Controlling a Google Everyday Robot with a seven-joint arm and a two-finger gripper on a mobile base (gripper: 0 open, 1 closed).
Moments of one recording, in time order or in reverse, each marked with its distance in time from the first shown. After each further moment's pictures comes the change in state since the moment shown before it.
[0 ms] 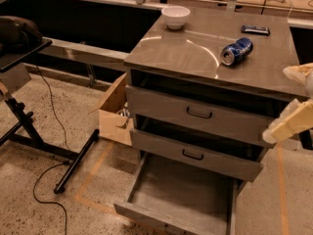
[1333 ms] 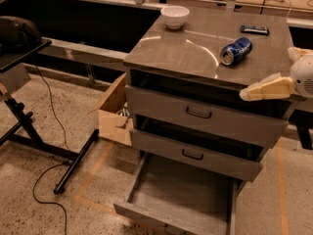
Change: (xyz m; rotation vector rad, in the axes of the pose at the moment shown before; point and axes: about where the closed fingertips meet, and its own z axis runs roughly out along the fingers) arm -0.025 -0.096 0.033 0.301 -0.318 0.213
